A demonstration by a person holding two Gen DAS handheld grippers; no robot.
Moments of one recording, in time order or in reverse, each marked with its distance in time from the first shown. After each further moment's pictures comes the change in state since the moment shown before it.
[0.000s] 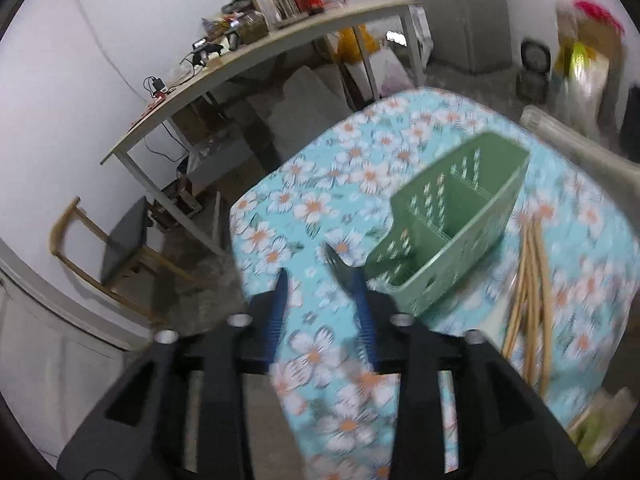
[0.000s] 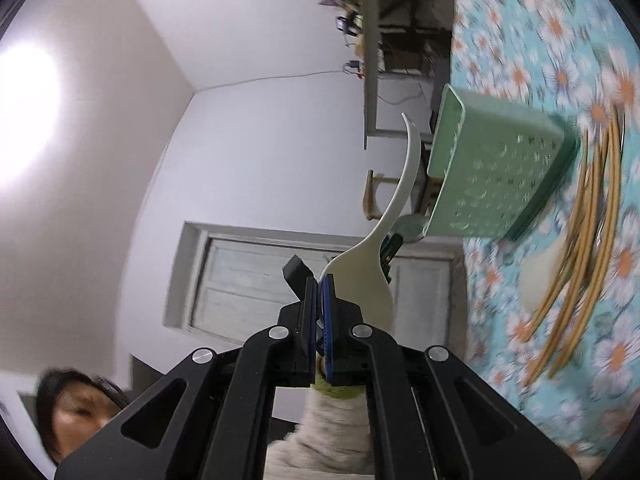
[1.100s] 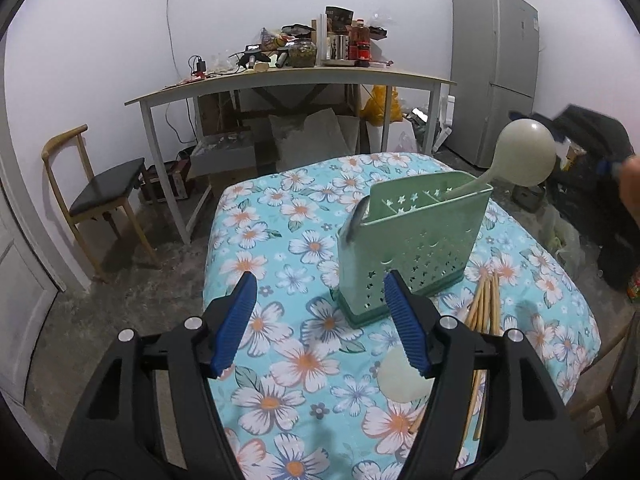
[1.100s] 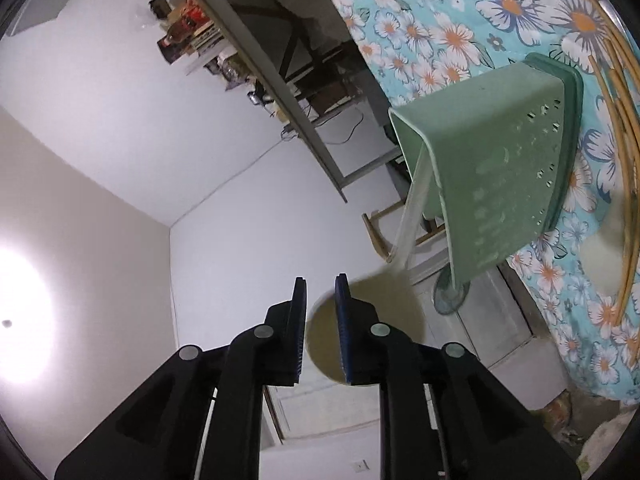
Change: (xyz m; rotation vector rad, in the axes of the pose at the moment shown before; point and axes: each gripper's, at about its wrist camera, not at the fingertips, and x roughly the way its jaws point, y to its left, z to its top) left arm -0.023 -0.003 -0.084 -0.340 -0.191 -0.088; right arm 0.066 -0.040 0.070 0.523 -0.251 0.048
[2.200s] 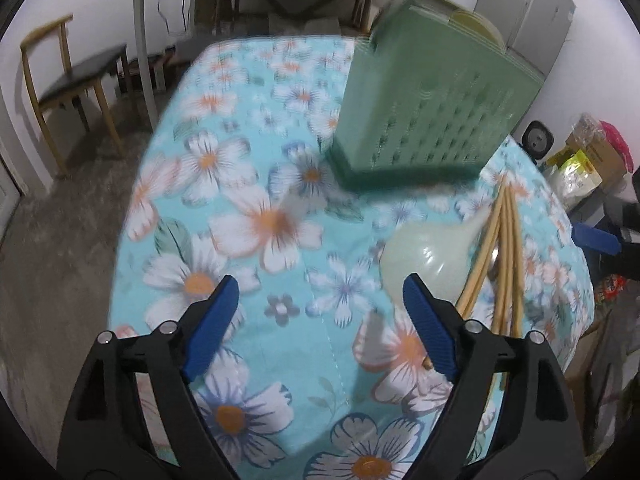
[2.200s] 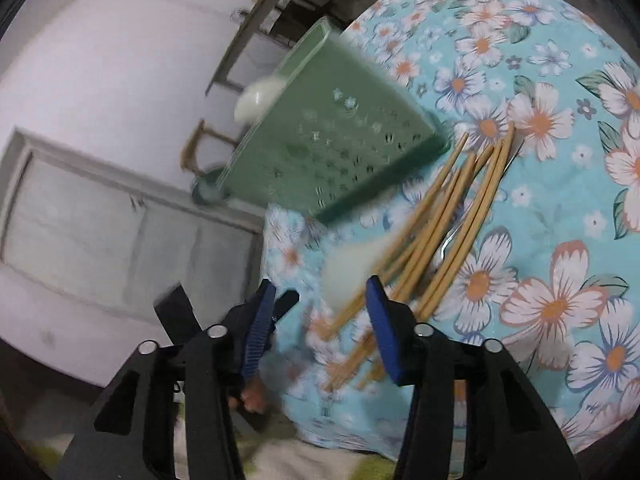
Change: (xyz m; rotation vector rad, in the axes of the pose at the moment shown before) left arm 0.082 0.010 -0.100 -0.188 0.328 -0.121; right arm -0.033 -0.045 -0.063 -0.910 0.190 -0.820
